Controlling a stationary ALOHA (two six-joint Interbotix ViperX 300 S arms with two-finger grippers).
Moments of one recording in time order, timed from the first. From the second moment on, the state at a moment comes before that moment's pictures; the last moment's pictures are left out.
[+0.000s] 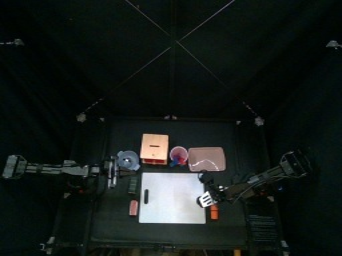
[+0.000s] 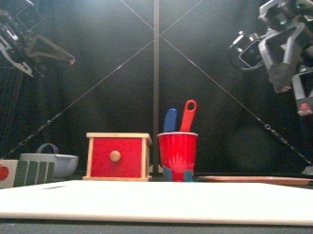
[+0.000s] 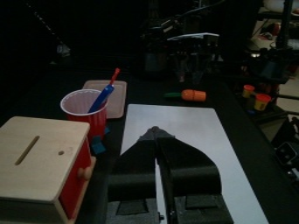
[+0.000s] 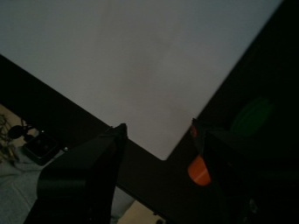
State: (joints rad) left arm 0.04 -0.93 1.28 -0.04 -0.24 0.00; right arm 0.40 -0.34 0.75 -0.23 0.74 1.65
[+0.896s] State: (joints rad) left arm 0.05 -0.93 1.28 -0.04 -0.24 0.00; right arm 0.64 -0.17 0.78 -0.16 0.83 2.15
